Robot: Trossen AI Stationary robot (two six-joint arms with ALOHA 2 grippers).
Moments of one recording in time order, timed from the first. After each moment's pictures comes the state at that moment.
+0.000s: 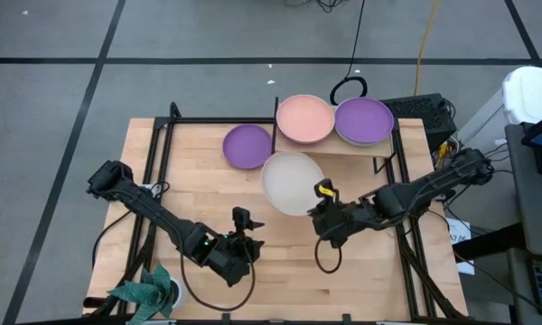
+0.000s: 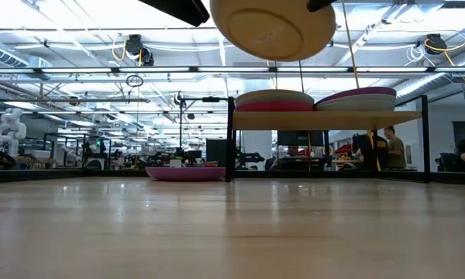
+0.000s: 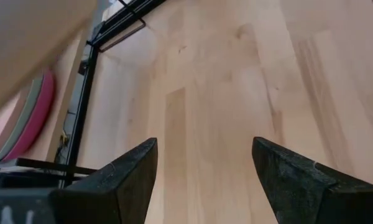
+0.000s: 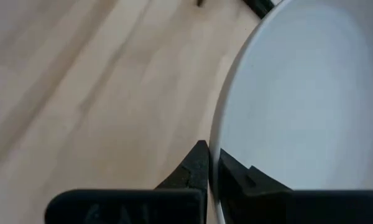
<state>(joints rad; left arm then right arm) -0.57 1.72 1.35 -0.57 -0.76 -0.04 0.40 1.39 1.26 -0.77 0.48 -0.29</state>
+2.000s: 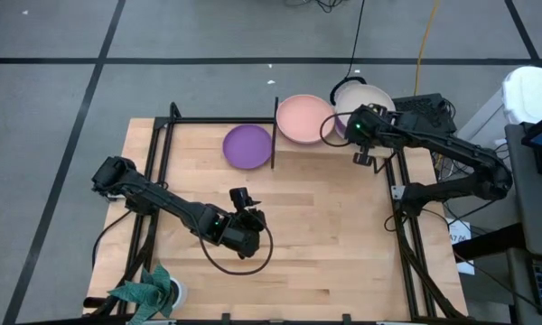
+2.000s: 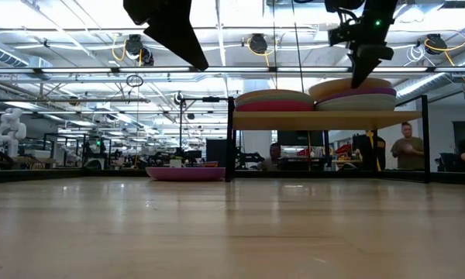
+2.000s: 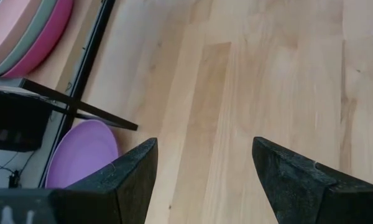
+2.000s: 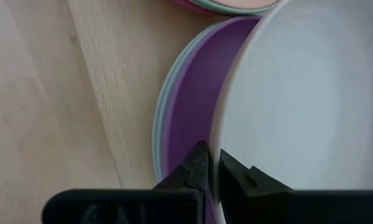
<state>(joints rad) -0.41 1.72 1.35 -0.72 -0.72 -0.27 -0.49 1.17 1.16 -1.14 0.41 -0.36</state>
